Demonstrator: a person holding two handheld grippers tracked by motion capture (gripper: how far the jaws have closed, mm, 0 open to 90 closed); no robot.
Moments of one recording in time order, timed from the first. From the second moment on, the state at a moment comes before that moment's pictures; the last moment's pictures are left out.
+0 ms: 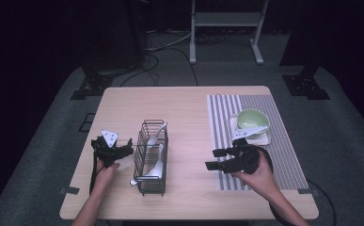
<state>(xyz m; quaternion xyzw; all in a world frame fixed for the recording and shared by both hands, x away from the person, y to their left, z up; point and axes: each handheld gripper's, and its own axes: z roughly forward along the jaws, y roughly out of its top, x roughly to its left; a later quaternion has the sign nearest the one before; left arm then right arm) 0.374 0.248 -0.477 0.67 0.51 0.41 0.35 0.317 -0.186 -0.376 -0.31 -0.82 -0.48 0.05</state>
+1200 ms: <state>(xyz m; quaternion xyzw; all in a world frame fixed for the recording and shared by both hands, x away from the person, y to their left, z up) 0.374 0.248 -0.477 0.67 0.51 0.41 0.35 0.326 -0.156 -0.357 -0.29 -0.82 -0.49 0.07</state>
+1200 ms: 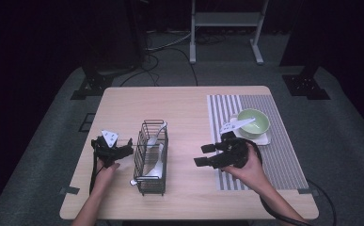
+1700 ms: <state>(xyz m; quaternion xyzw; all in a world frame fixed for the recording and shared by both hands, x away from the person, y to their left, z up) 0.374 0.248 -0.477 0.67 0.51 0.41 0.35 0.330 -0.146 -0.352 -0.28 -0.82 -0.48 0.08</state>
